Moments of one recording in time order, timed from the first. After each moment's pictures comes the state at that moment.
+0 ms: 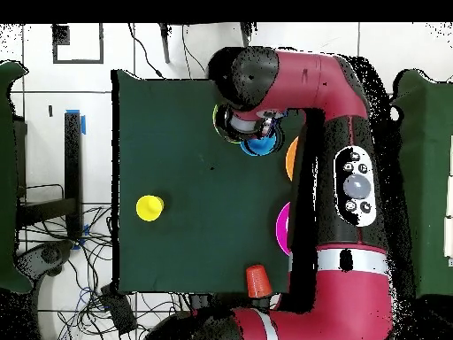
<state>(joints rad) -0.36 -0.56 0.27 1.03 -0.29 1.38 1.95</state>
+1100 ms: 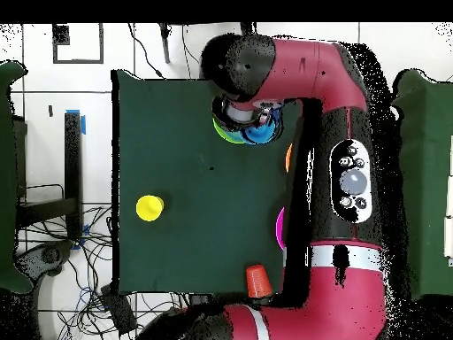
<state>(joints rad) -0.34 -0.55 0.27 0.96 -0.30 1.38 1.95</state>
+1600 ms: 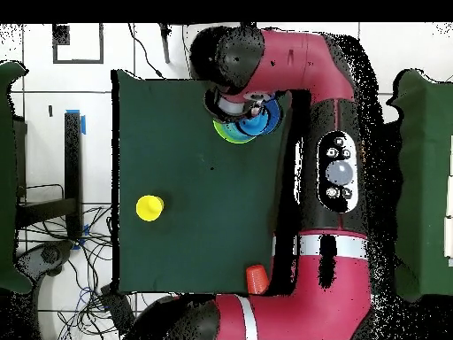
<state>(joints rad) -0.31 -0.51 0.27 0.89 -0.30 1.38 1.95</state>
